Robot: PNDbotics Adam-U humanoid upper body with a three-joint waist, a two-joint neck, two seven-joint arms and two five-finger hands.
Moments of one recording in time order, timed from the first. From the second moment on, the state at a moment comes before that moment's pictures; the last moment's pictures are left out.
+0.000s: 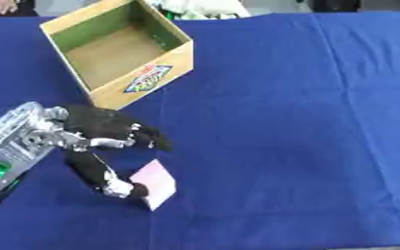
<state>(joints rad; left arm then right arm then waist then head) -0.80 0.48 -0.65 -1.58 -0.58 -0.30 -0.81 -0.09 -0.50 -0.41 -1.92 0.24 0.03 -0.35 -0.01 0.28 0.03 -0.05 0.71</state>
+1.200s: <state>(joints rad) -0.80 0.47 -0.67 -1.57 -0.62 -0.34 -0.77 -0.10 -0.50 -0.41 -1.92 0.24 0.05 -0.36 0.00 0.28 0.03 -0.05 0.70</state>
